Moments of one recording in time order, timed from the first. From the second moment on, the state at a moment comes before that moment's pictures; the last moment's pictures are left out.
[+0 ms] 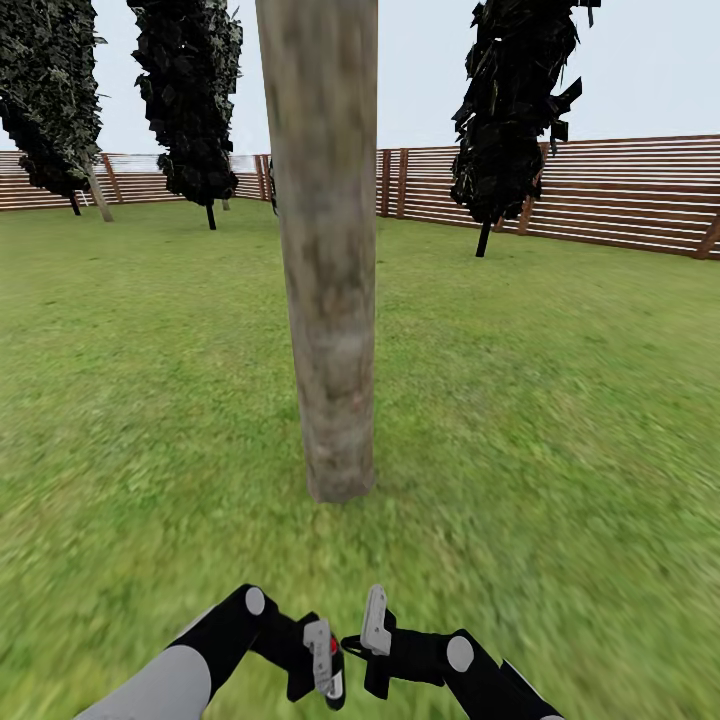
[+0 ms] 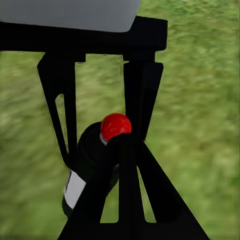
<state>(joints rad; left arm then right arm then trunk) -0.64 -0.09 -0.03 -0.36 -0.93 -0.20 -1.03 -0.46 0.07 0.38 -0.56 0.47 -0.41 0.67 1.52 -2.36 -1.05</state>
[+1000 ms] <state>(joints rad) -0.64 -0.09 -0.03 -0.37 -0.92 -0.24 -1.05 -0.46 0.07 0.38 -0.56 0.47 -0.41 0.67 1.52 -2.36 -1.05</state>
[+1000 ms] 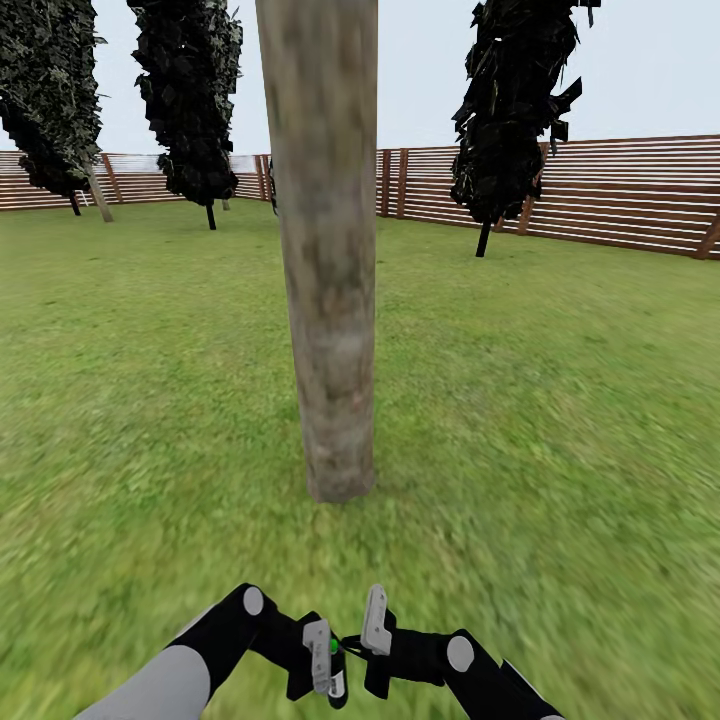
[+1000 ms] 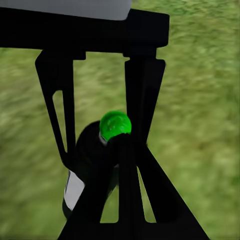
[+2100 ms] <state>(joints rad) -0.62 0.28 -0.01 -0.35 -0.93 -0.22 -0.98 -0.46 0.06 0.37 -0.55 0.47 -0.41 0.67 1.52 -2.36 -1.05</state>
